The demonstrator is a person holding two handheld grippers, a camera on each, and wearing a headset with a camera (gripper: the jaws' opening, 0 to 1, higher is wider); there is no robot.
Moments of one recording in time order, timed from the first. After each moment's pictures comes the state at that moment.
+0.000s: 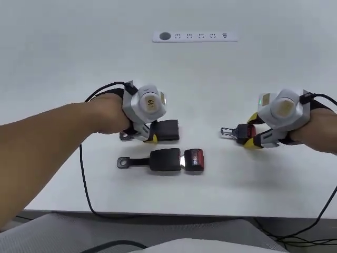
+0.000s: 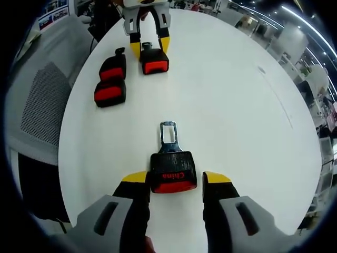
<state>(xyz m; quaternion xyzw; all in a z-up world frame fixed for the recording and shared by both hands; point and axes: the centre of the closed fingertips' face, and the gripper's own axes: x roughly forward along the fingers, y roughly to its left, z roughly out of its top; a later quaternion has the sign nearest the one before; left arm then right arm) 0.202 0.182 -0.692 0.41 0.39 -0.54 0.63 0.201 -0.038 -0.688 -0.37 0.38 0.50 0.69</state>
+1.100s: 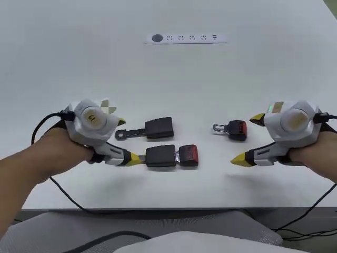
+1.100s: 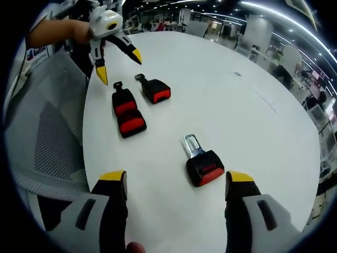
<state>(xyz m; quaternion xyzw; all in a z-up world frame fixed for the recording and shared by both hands) 0.139 0.233 -0.647 0.23 0.37 -0.44 0.79 0.148 -0.029 -0.651 -0.25 0.36 0.45 0.78</state>
